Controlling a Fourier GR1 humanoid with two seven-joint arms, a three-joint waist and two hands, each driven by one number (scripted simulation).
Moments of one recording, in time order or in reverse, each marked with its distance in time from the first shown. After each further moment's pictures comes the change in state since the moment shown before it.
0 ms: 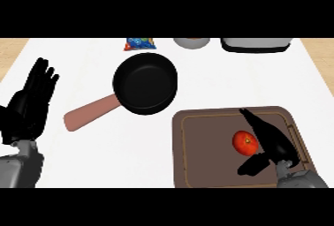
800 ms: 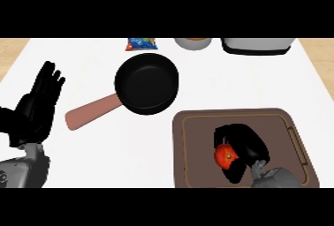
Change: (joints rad) left arm 0.018 -0.050 -0.006 -0.022 -0.040 -0.016 0.008; right arm -0.048 0.098 0.122 0.035 0.208 0.058 -0.176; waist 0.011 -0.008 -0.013
